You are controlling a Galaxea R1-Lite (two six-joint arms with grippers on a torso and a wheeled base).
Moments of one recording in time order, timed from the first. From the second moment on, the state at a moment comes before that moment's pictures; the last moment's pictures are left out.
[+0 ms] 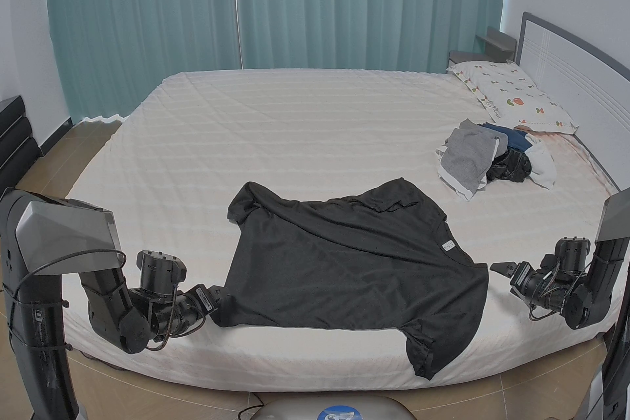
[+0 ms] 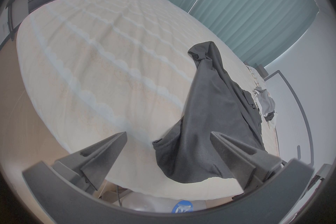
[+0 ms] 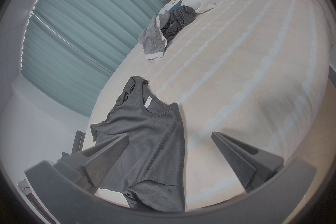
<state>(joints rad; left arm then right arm) -0.23 2.28 -0.49 -1.04 0.00 -0.77 -0.15 2.26 -0.34 -1.32 0.30 0.65</state>
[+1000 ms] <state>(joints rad) -0.24 2.26 -0.43 -1.01 0.05 -0.75 -0.15 2.26 -0.34 -1.32 0.30 0.64</state>
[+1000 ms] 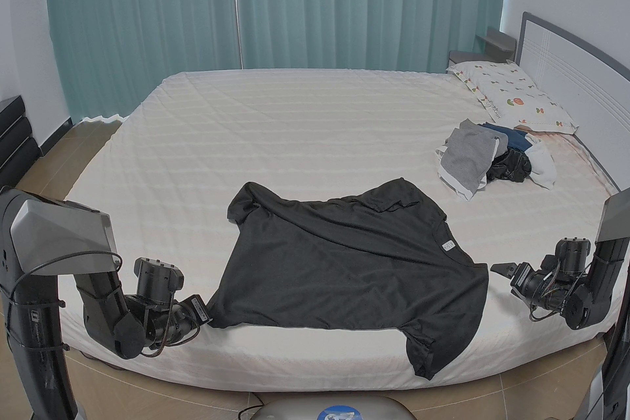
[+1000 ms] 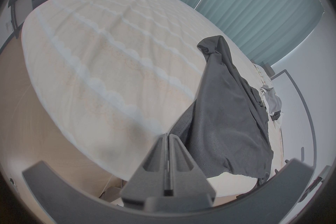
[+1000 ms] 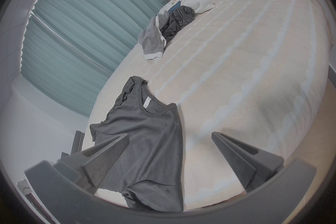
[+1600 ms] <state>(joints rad) -0.26 2.20 -0.41 -0.88 0.19 -0.66 -0.10 2.27 -0.26 -1.32 0.30 0.55</state>
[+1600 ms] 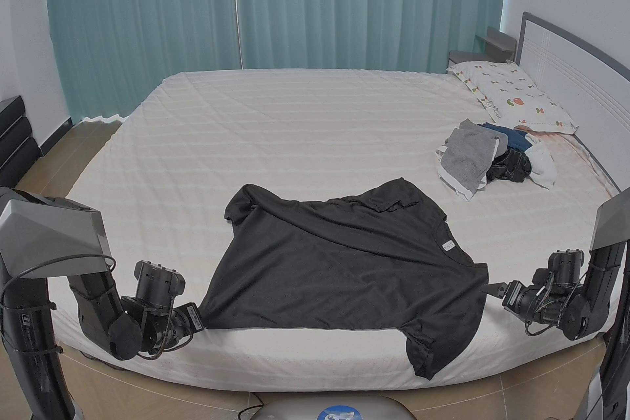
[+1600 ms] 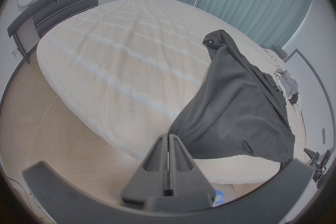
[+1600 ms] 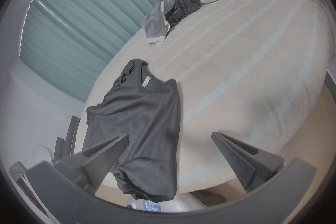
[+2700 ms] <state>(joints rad) -0.22 2.24 -0.44 -0.89 0.10 -0.67 -0.02 2.39 -0.48 -1.32 0.19 0.58</state>
